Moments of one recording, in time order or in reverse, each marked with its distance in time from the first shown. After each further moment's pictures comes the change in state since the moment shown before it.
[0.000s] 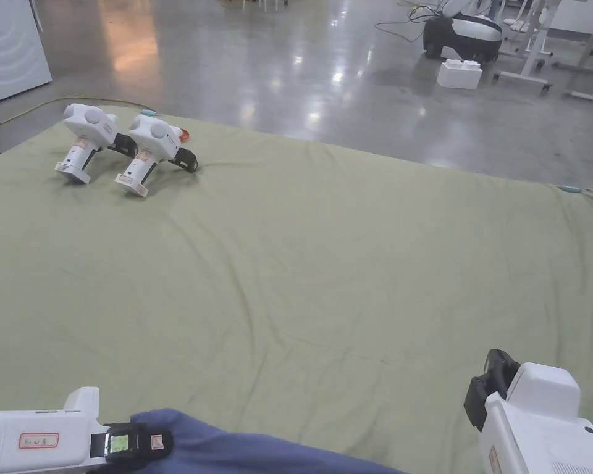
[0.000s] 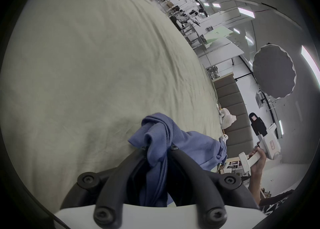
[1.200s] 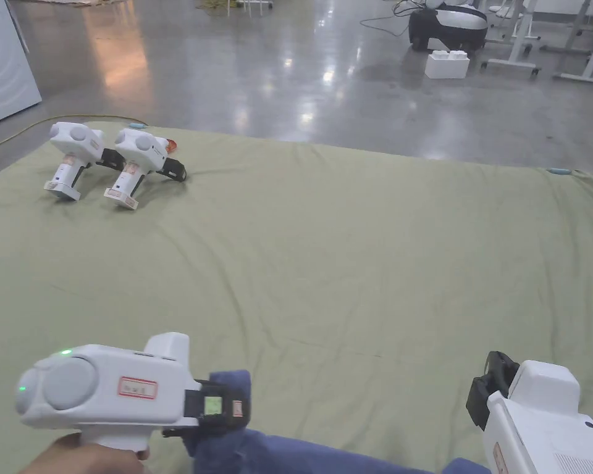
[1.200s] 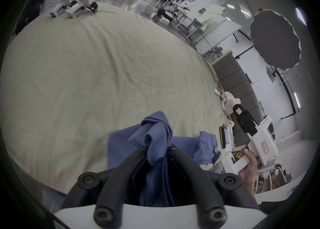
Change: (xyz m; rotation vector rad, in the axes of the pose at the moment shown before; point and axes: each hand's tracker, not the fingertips) left arm 0.200 -0.001 -0.041 -0.092 0.145 -0.206; right arm 0.024 -0.015 -0.003 -0.047 -0.004 -0.063
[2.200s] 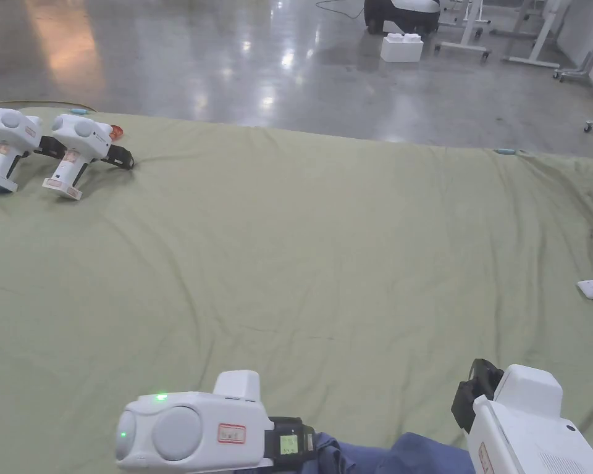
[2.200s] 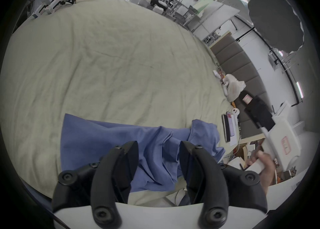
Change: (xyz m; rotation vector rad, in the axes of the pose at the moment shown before) left arm 0.058 -0.043 -0.089 -0.053 0.019 -0.051; right arm 0.042 -0.019 0.008 -0.069 -0.075 -0.062
